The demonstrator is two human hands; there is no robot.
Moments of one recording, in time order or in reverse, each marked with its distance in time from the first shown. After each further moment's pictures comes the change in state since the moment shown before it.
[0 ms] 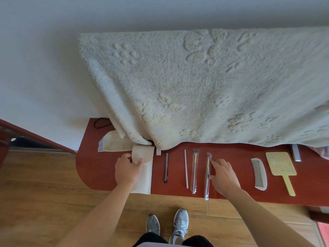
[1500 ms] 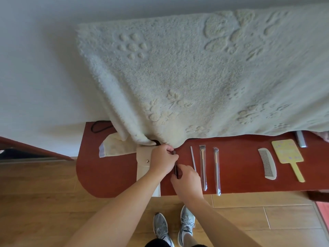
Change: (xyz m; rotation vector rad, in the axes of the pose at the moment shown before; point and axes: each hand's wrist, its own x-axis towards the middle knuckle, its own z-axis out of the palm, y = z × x) left_hand -0.007 0.079 0.030 -0.115 -0.326 0.297; right_hand -0.028 -0.156 0.062 0.489 0.139 0.071
